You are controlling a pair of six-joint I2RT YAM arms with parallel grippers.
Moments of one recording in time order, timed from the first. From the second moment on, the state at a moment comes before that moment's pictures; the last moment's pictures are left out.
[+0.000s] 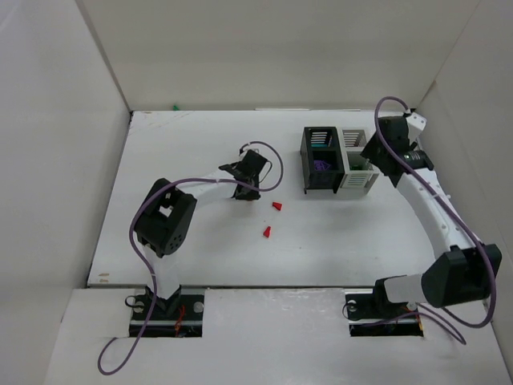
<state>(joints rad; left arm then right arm) -0.64 1.87 1.21 -0.39 -0.23 -0.54 0.15 1.36 1.26 -0.61 0.49 0.59</state>
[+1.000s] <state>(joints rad) -0.74 2.45 2.37 -0.06 0.22 -0.33 0.13 0.93 1.00 -0.61 0.52 0.75</state>
